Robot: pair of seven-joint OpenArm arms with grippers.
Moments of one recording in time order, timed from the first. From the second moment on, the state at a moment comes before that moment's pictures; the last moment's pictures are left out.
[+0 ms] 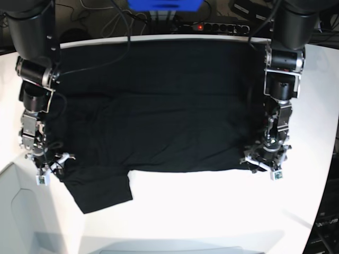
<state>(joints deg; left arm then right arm) -27.6 -20.2 9.3 38.9 -28.6 0.9 11.3 33.0 18.3 17.3 27.2 -8.0 26.3 -10.2</state>
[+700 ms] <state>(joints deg) -21.6 -20.3 4.2 51.1 -29.5 0.9 20.5 23.4 16.9 17.4 47.7 -9.2 26.8 -16.2</state>
